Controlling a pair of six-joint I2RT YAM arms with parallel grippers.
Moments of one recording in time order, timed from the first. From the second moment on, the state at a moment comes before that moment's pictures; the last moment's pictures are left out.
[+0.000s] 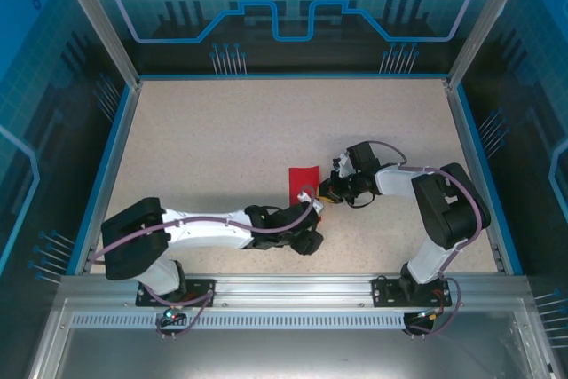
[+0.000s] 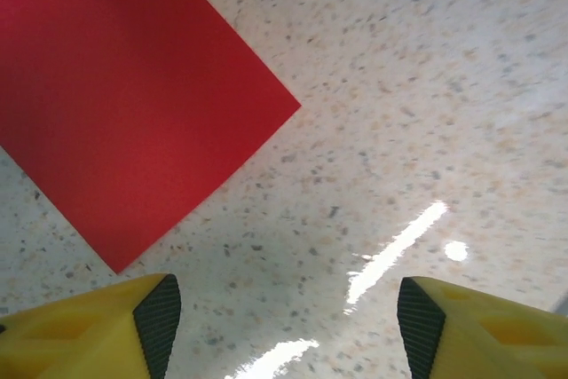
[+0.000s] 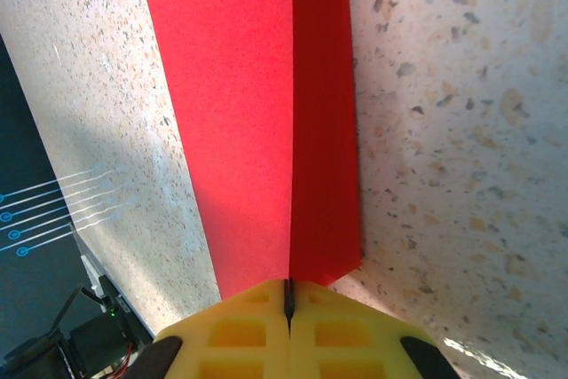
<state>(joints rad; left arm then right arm) -1.15 1.58 0.87 -0.30 -0.17 -0.51 0.36 1.70 0.75 -0.14 -0.68 0.71</state>
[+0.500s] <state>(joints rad) -1.17 1.74 1.03 -0.33 -0.30 -0.41 0.35 1.70 0.75 -0.14 -0.71 0.74</state>
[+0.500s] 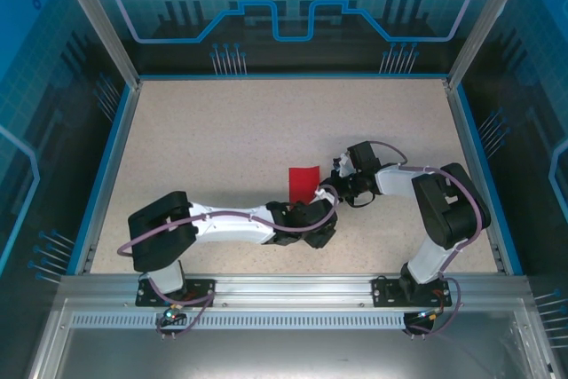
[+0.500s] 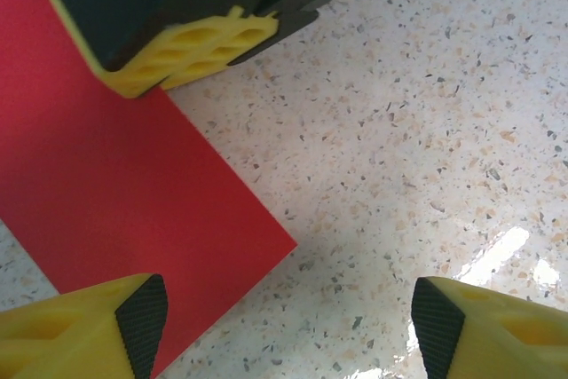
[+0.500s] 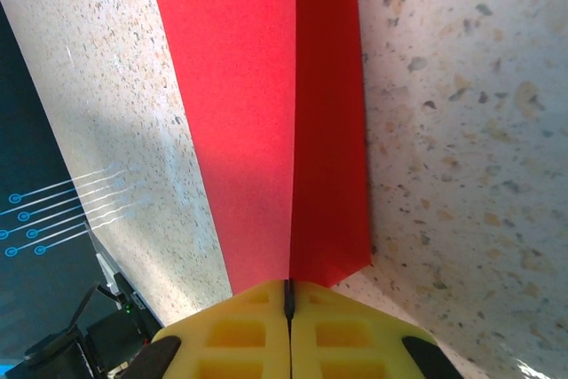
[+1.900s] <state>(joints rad) -1.07 1.69 0.98 -0.32 -0.25 -0.38 0.33 1.69 0.76 -0.22 -0.69 0.68</state>
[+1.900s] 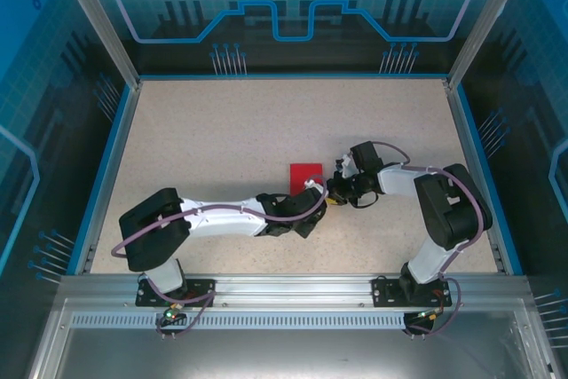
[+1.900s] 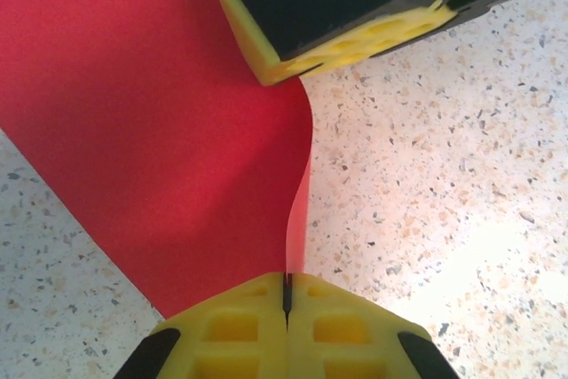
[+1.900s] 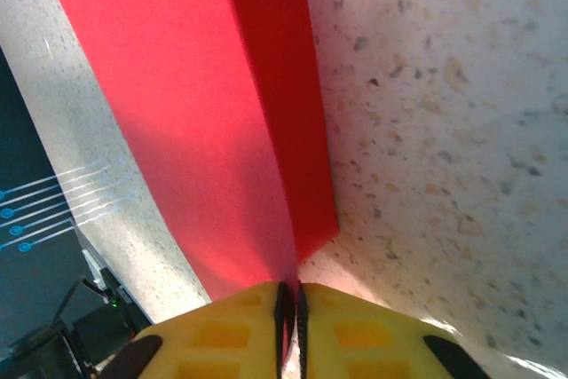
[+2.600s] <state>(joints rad) -0.94 1.64 0.95 -0.32 -0.03 -0.37 0.34 1.87 1.08 -0.37 -0.63 0.54</state>
